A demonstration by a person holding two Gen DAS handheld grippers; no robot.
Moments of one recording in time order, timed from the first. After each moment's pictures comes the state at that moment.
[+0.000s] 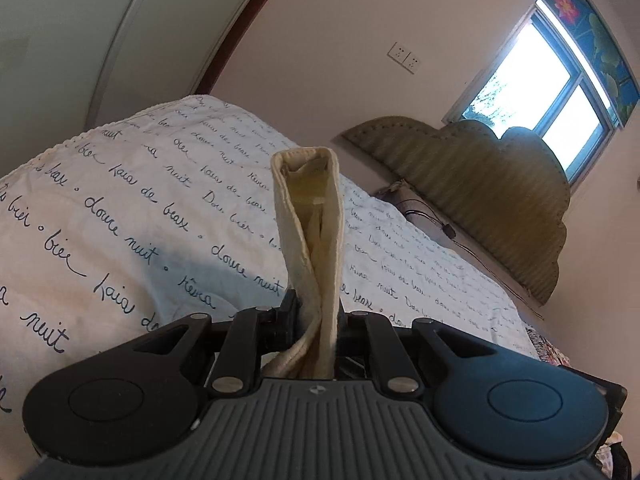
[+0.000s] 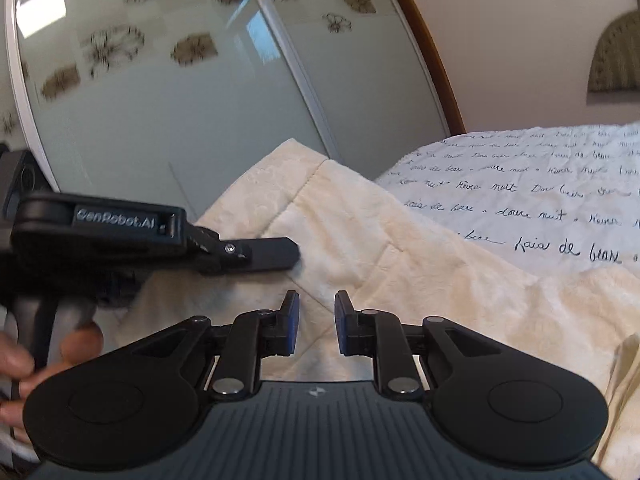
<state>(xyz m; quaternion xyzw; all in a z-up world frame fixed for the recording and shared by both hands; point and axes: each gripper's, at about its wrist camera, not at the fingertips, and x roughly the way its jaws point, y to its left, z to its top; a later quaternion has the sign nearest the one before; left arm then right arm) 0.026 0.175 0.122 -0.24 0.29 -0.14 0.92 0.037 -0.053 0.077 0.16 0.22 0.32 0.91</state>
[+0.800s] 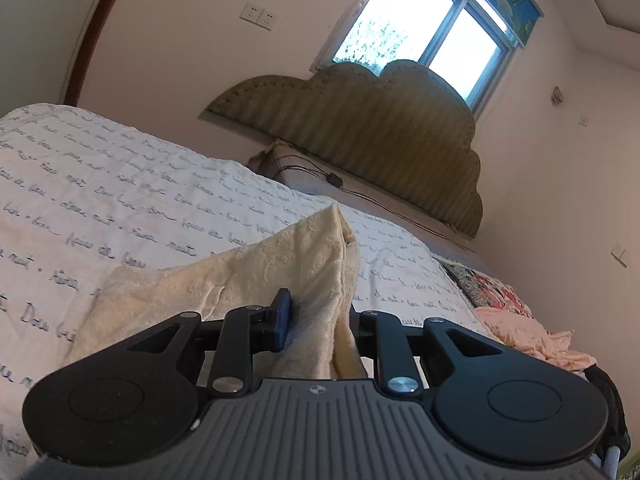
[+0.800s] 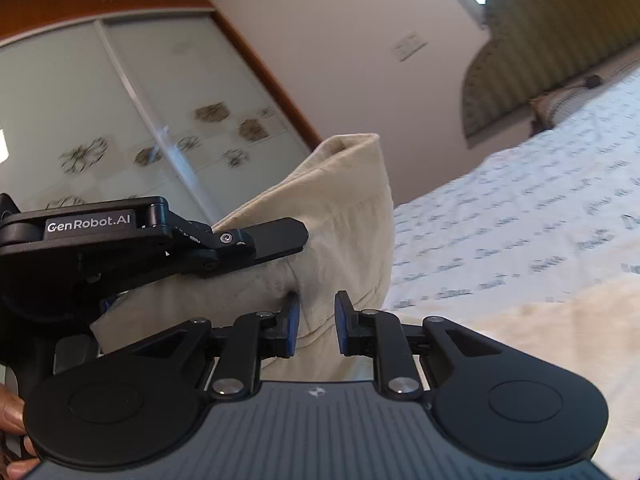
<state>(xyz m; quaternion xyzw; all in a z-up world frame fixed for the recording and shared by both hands) 0.003 -0.068 0.149 -0.17 0.28 -0.29 0.90 -0.050 -0.257 0.077 0.31 0.12 0.18 0.93</state>
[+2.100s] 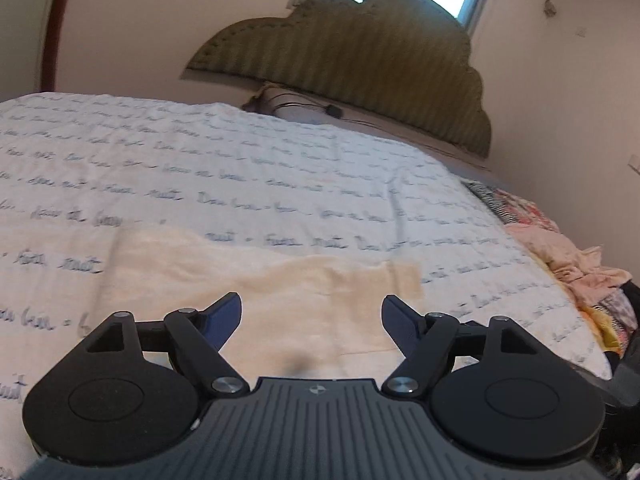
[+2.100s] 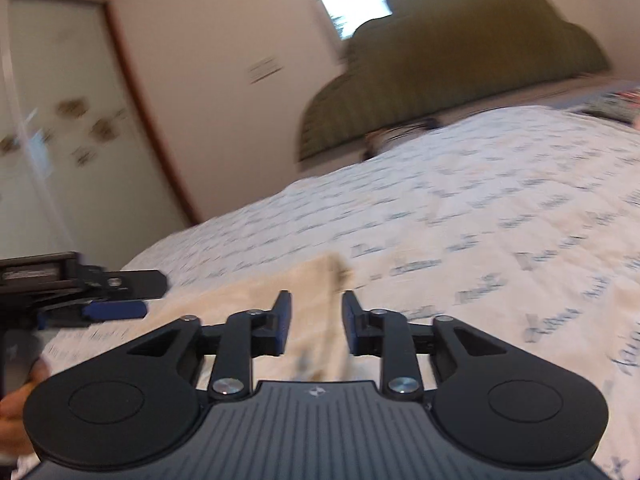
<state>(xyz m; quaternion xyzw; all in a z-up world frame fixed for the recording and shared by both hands) 0.028 -0.105 0.073 -0.06 0.33 -0.28 0.90 -0.091 -0.328 0.042 0.20 0.18 0.01 0.96</state>
